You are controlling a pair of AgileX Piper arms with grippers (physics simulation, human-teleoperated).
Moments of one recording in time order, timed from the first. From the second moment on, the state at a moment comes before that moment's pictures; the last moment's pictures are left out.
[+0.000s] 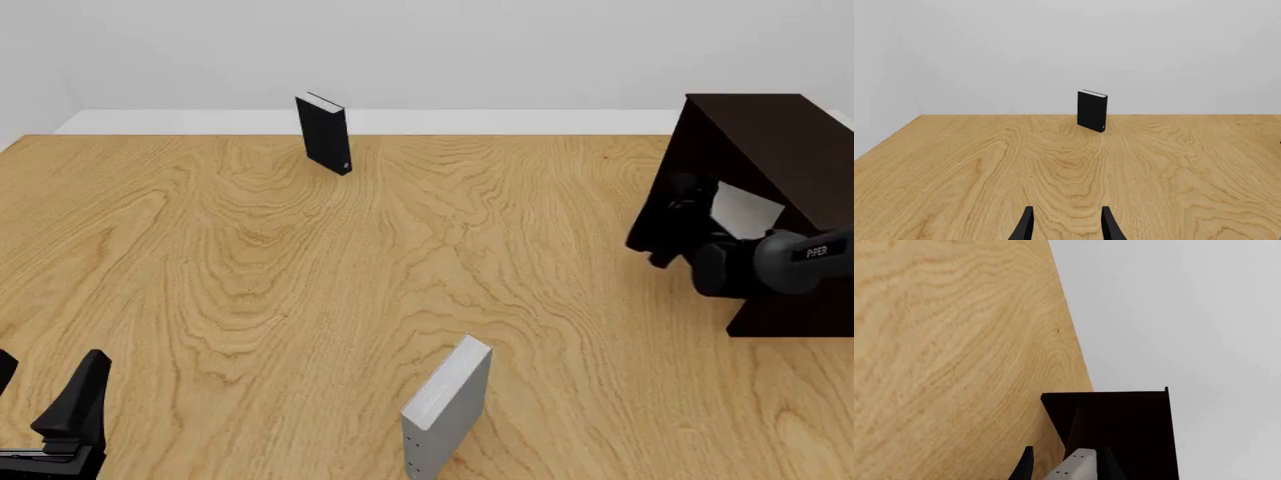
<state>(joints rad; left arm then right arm) 0.00 0.00 -0.01 0.00 0.00 -0.12 2.04 -1.06 -0.62 -1.32</state>
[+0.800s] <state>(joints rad) 0.00 0.00 -0.01 0.00 0.00 -0.14 2.01 -1.02 -0.68 -1.34</state>
